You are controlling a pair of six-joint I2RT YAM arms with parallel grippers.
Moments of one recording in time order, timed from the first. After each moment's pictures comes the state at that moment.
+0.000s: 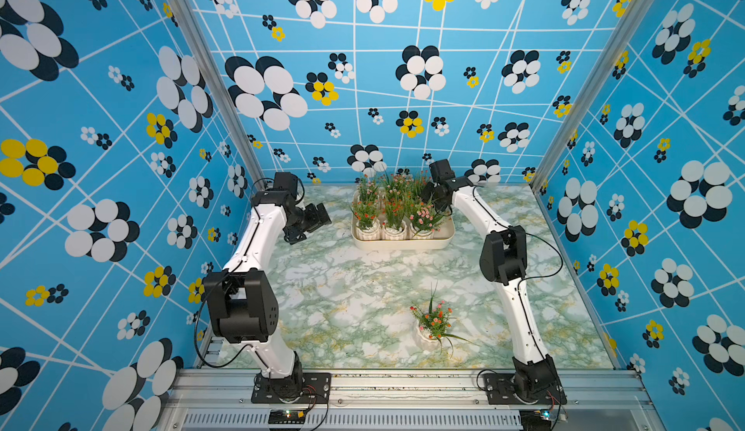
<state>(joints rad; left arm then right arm) 0.04 1.70 1.55 -1.00 0.30 -0.47 0.33 2.53 2.41 -0.81 0.02 0.81</state>
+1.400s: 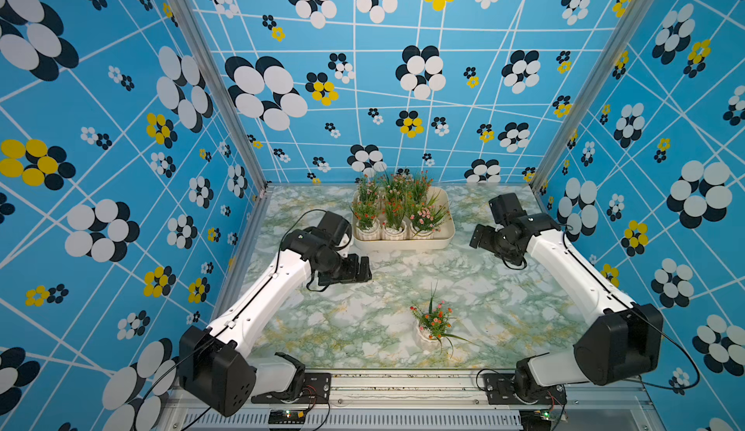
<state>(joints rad) -0.48 1.30 1.15 -1.09 0.28 -0.44 0.24 1.43 1.23 -1.00 0.14 0.61</state>
